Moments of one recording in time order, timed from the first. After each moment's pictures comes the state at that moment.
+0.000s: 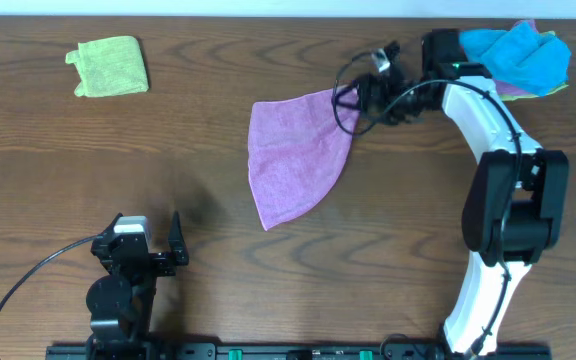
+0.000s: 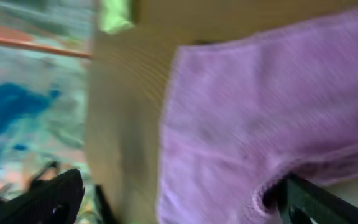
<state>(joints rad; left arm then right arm) 0.02 0.01 0.11 -0.36 0.02 -0.04 0.04 2.16 1.68 -0.69 -1.01 0.17</state>
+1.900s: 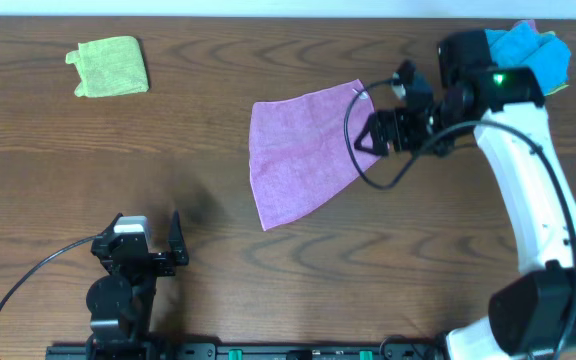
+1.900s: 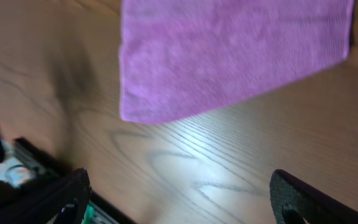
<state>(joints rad) 0.02 0.01 0.11 -0.36 0.02 -0.04 0.12 1.69 1.56 -1.23 -0.49 -0.01</state>
